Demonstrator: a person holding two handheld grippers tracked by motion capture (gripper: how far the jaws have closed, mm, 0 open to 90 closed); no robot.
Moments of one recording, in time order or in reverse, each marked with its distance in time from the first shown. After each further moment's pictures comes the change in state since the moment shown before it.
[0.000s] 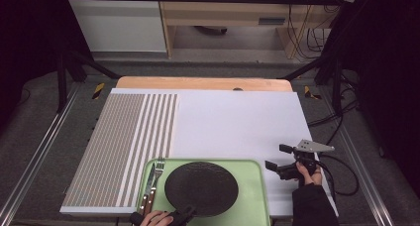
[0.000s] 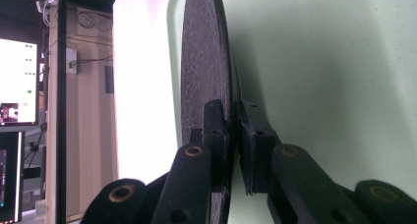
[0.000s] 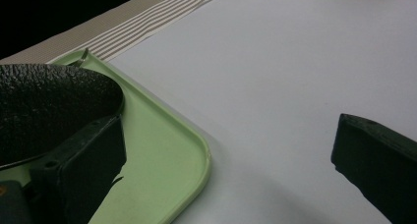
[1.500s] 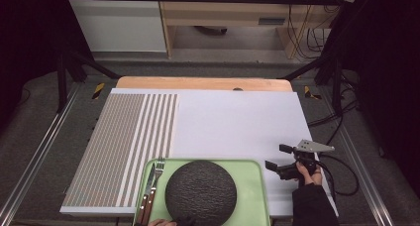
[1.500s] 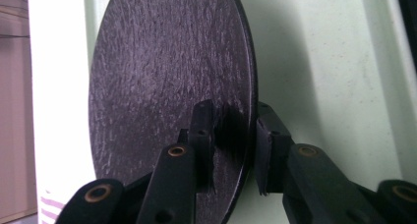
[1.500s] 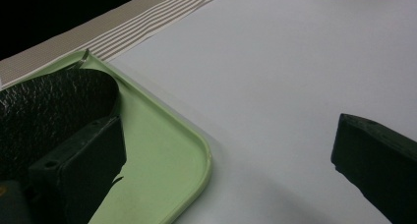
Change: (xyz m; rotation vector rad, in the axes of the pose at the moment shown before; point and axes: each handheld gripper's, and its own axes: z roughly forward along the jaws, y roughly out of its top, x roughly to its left) left arm -0.028 -0.002 0.021 0.047 -0.205 -0.088; right arm 0.000 0.000 0.000 0.000 0.002 0.001
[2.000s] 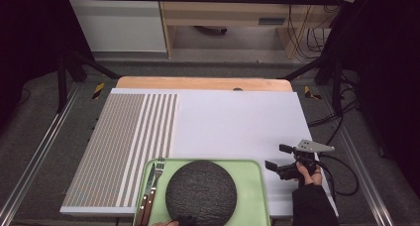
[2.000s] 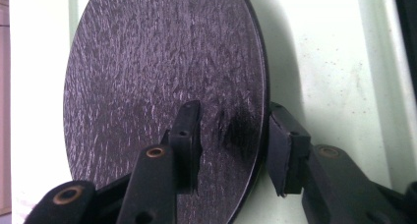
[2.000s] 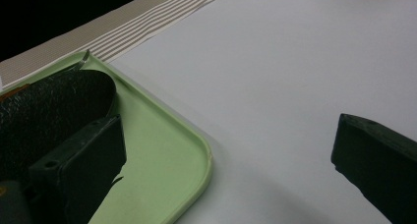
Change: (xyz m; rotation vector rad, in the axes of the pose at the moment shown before) left arm -0.001 0.000 0.006 -0.005 -0.025 -0.060; right arm 0.000 0.000 0.000 -0.004 0.000 0.003
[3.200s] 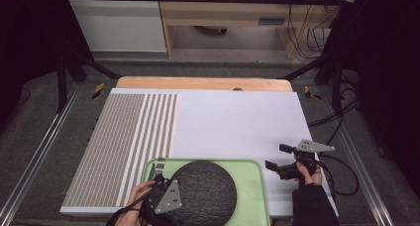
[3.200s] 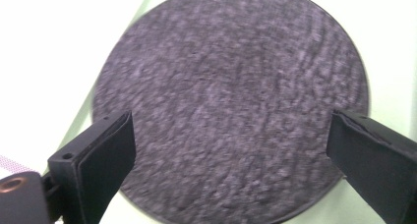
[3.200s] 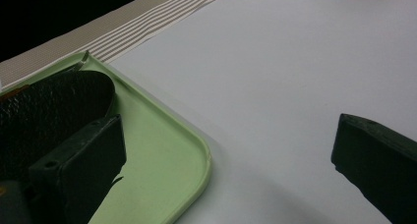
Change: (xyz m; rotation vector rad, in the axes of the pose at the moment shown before) left arm 0.084 -0.058 -0.016 -0.191 -0.152 -0.605; right arm 0.000 0.000 0.000 0.000 -0.002 0.002
